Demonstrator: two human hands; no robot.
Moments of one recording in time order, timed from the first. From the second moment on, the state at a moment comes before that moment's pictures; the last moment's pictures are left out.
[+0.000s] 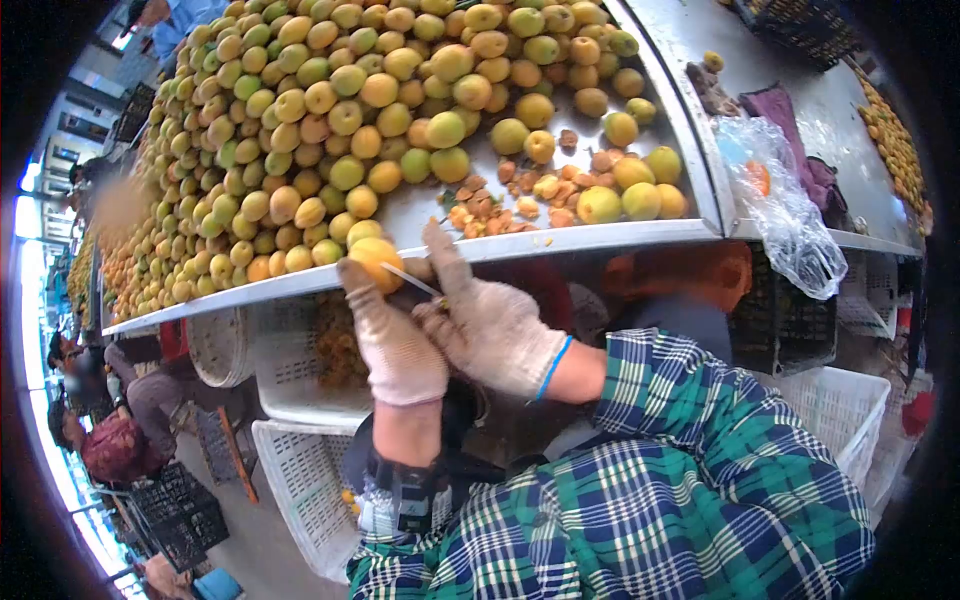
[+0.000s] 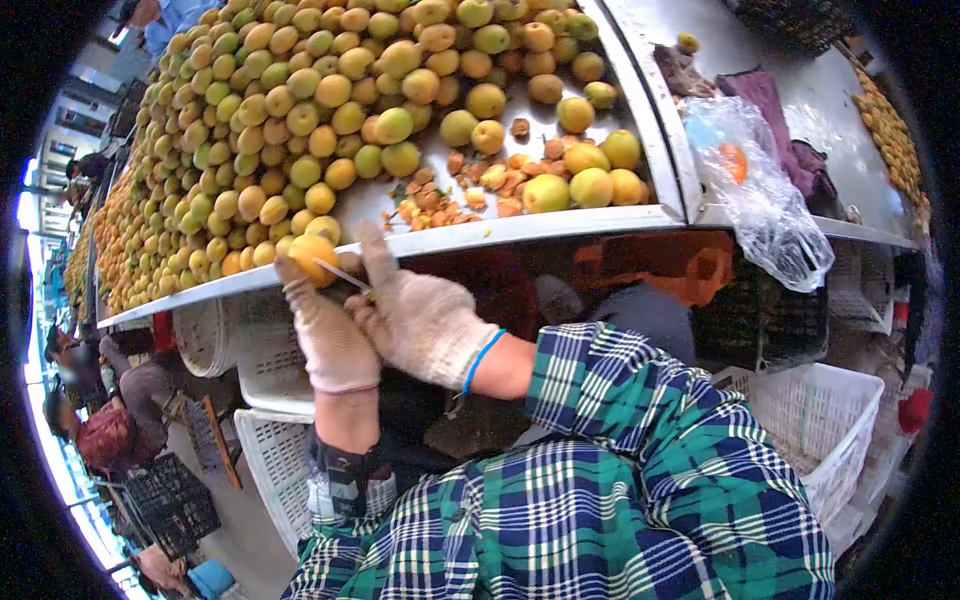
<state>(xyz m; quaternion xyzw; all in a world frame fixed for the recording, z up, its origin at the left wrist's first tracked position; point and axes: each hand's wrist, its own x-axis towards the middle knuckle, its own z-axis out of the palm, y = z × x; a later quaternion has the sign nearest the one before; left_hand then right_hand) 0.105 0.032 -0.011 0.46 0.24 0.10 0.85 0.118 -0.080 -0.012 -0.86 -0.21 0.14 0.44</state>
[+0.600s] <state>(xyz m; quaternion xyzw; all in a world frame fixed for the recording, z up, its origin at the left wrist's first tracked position) 0.106 0.056 -0.025 0.68 0.16 0.10 0.71 0.122 -0.077 -0.031 -0.87 -0.24 0.09 0.41</state>
